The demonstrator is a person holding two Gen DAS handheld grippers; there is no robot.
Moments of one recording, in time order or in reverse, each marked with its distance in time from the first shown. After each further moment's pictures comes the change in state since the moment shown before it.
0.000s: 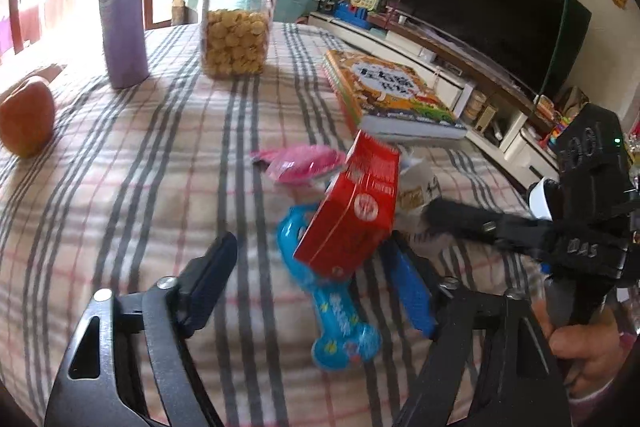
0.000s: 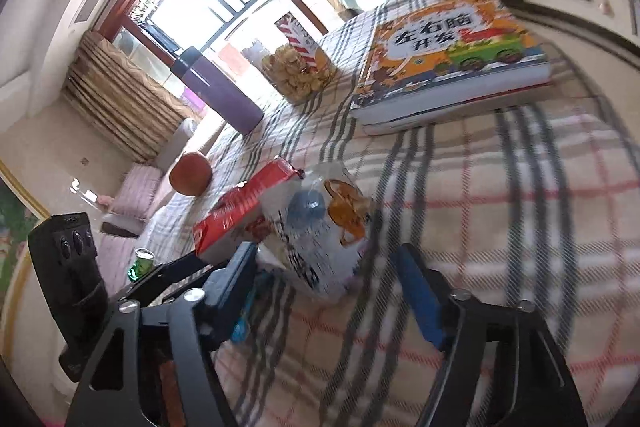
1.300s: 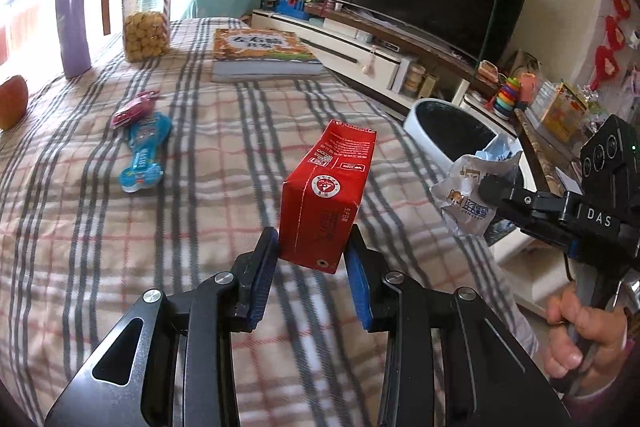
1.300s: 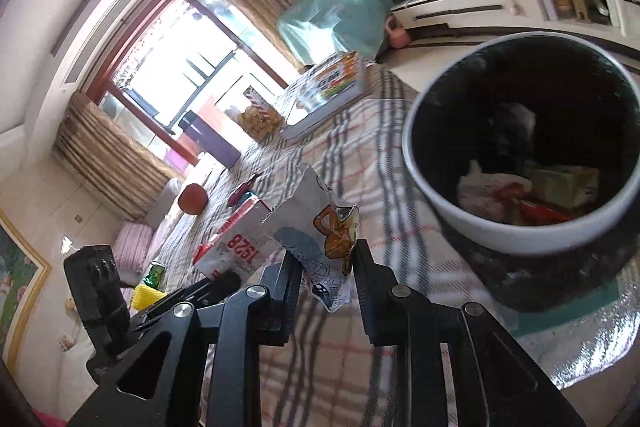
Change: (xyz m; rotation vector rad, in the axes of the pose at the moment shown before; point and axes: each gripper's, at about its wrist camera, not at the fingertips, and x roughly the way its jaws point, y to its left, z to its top) left arm -0.069 -0.134 -0.098 0.095 0.010 -0.111; right arm -0.193 -0.049 -0.113 0.137 -0.229 -0.092
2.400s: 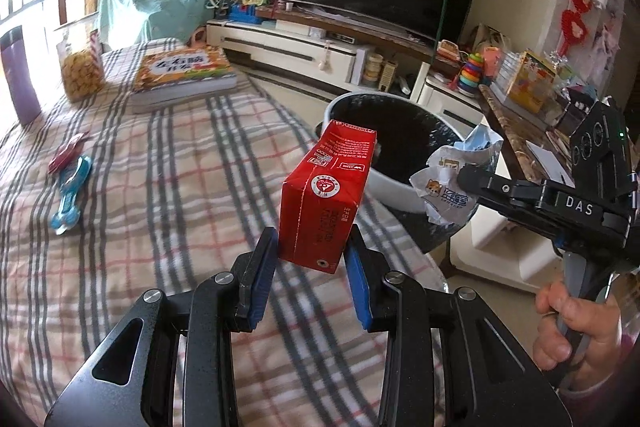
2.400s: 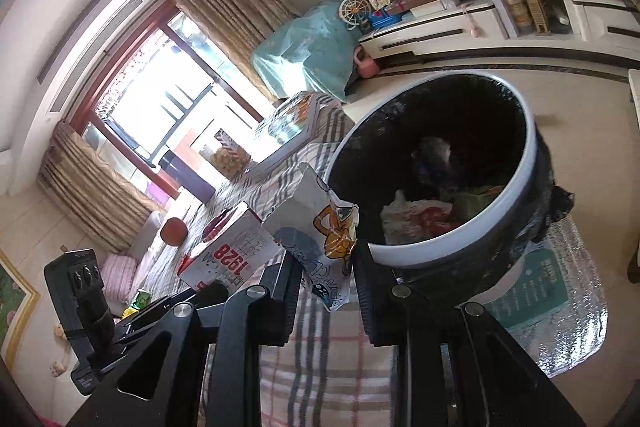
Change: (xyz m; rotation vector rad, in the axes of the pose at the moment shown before) left arm 0.007 -0.080 0.015 0.135 -0.002 -0.072; right arm -0.064 -0.044 0.002 0.044 -0.119 -0.077
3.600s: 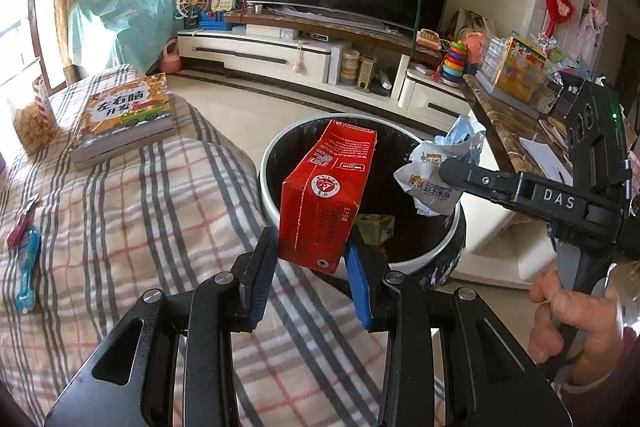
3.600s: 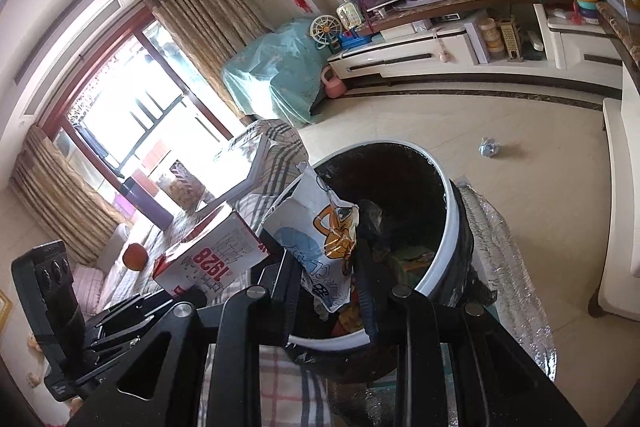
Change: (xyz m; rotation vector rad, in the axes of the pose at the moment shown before) left arm 0.050 -0.057 0.056 0.084 0.017 -0.025; right arm -0.005 -0.029 0.049 -0.024 -0.048 -0.131
